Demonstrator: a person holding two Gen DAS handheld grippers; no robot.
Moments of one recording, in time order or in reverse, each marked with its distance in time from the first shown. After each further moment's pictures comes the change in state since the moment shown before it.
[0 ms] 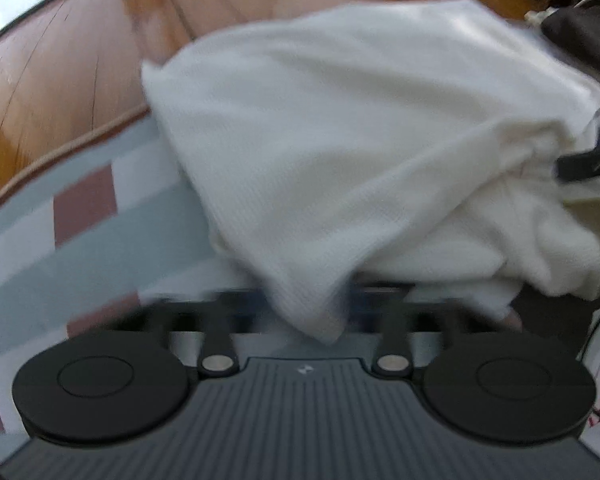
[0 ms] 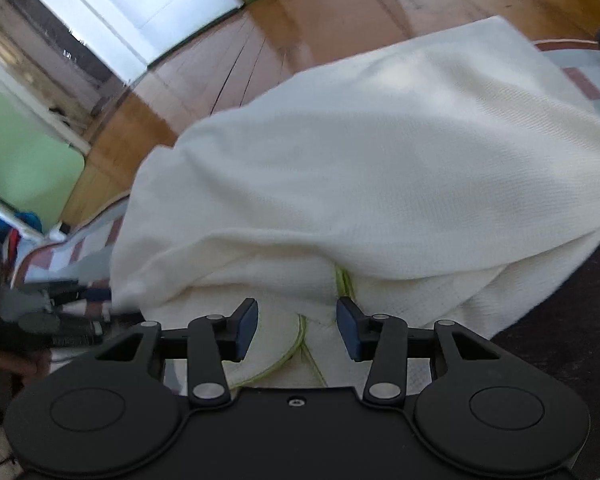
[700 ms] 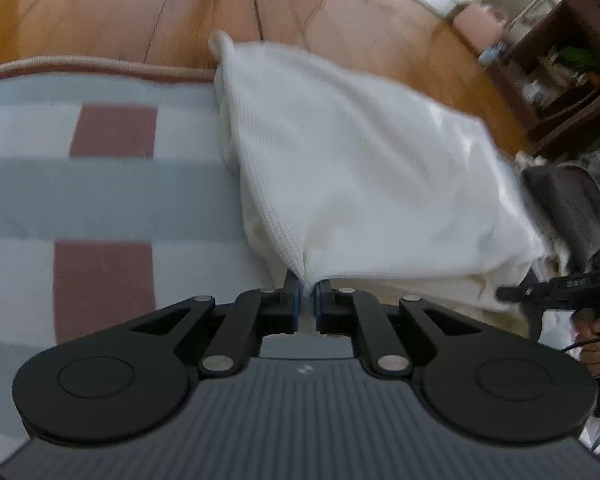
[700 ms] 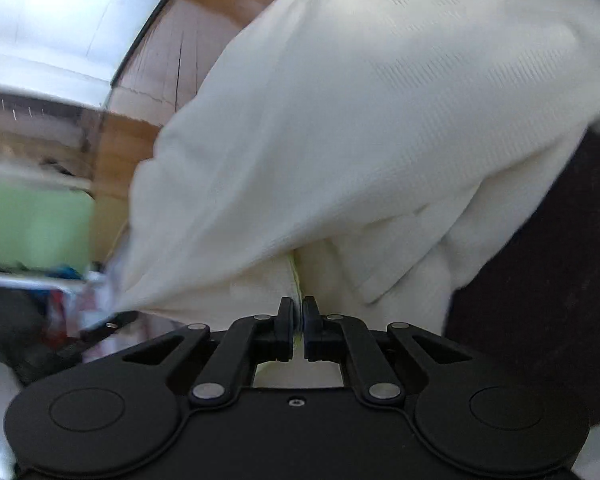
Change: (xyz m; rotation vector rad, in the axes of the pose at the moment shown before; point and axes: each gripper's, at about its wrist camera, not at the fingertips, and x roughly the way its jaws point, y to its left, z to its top) left arm -0.008 0.065 -0.015 -0.396 -0.028 -0.197; right arm -0.004 -0.036 0.005 0.334 0.168 0.112
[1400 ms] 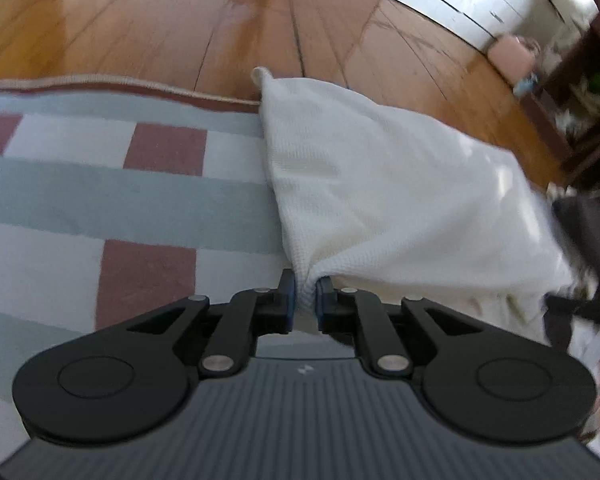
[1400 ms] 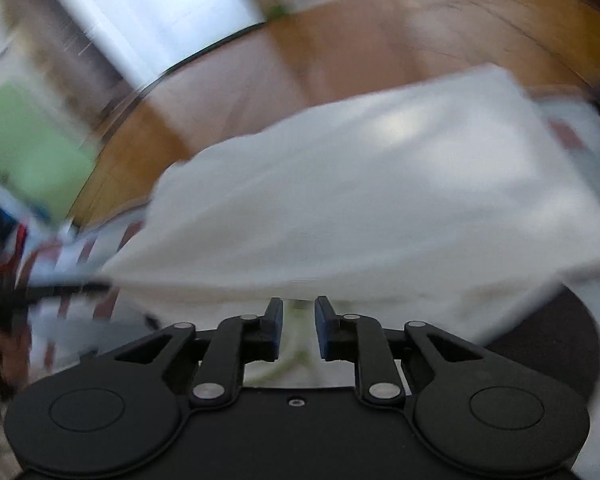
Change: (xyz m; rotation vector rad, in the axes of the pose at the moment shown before) left arm -0.018 0.012 -0.007 -0.140 -0.116 0.047; right arm -0.016 0.069 -0.023 -0.522 -0.192 -0.136
